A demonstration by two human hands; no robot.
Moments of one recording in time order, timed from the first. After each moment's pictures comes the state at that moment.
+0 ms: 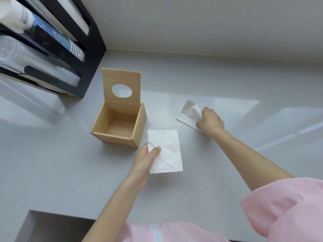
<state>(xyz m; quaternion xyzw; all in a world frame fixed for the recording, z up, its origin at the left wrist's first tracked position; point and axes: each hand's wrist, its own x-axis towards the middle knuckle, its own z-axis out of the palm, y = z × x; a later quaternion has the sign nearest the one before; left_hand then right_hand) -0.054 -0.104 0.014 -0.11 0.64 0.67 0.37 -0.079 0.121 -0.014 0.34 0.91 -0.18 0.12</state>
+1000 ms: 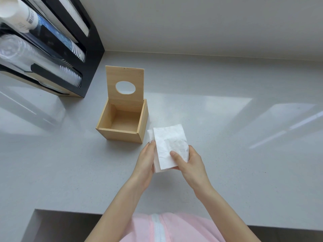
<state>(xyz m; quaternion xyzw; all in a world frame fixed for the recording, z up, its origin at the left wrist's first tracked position) -0.041 -0.124 0.015 -0.08 0.60 0.69 0.40 0.033 -0.025 0.013 0.35 0.66 -0.66 -0.03</state>
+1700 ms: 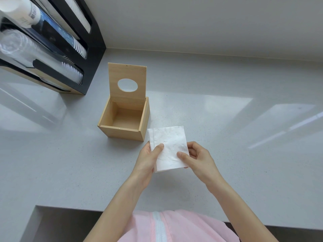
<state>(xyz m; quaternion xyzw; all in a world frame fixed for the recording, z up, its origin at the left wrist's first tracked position) -0.039 -0.128 0.017 -0.07 0.61 0.70 0.38 0.039 -0.001 0.018 0.29 0.69 -0.66 0.02</state>
